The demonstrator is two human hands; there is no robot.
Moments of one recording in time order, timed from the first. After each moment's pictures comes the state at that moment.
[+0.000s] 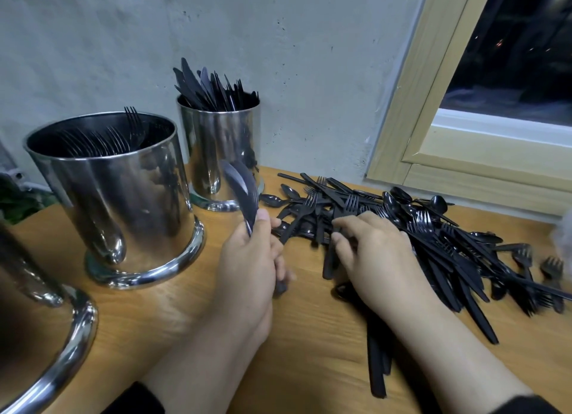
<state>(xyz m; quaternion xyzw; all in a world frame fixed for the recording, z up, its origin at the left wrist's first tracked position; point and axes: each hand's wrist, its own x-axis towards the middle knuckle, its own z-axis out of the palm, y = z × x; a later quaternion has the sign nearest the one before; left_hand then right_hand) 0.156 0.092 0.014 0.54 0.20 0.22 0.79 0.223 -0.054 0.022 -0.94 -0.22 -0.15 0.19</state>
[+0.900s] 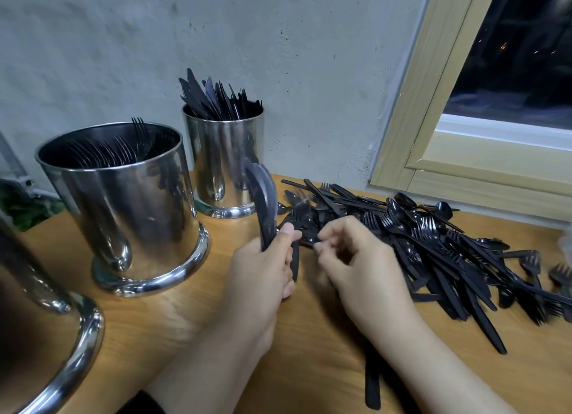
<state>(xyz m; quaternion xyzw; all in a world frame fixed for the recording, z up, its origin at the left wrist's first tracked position) 0.157 0.092 0.010 0.55 0.19 0.18 0.79 0.201 -0.036 0.022 -0.84 -0.23 -0.09 0.49</state>
